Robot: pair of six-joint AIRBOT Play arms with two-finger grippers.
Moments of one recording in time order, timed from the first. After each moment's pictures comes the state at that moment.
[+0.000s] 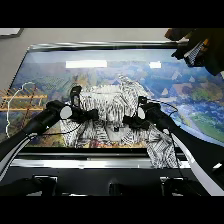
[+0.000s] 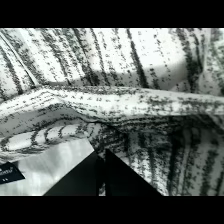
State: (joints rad) left arm -0.53 -1.35 1.07 1.39 -0.86 -2.08; right arm 0.49 -1.43 1.04 -1.48 1.01 2.23
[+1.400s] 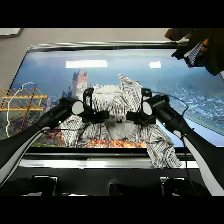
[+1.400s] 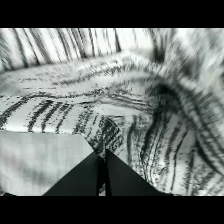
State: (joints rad) left arm -0.61 -1.48 1.27 1.31 -0.99 -2.09; right arm 0.49 -1.30 1.15 -1.59 1.18 2.18
